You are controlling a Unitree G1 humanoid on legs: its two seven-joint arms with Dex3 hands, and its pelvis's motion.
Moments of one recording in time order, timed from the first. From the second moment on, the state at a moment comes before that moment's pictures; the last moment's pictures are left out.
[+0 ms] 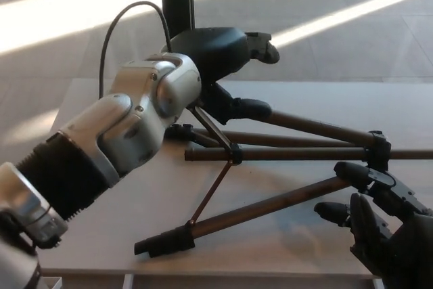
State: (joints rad) left_arm -1.12 0.51 -0.83 0.32 0.29 0.33 -0.24; right_arm 0.14 -0.01 -0.03 -0.32 0.24 0.14 0.04
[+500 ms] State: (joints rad) left_arm -1.21 0.42 -1.07 0.58 0.49 0.36 -0.24; right_arm 0.14 -0.01 -0.02 -0.33 0.24 0.15 0.03
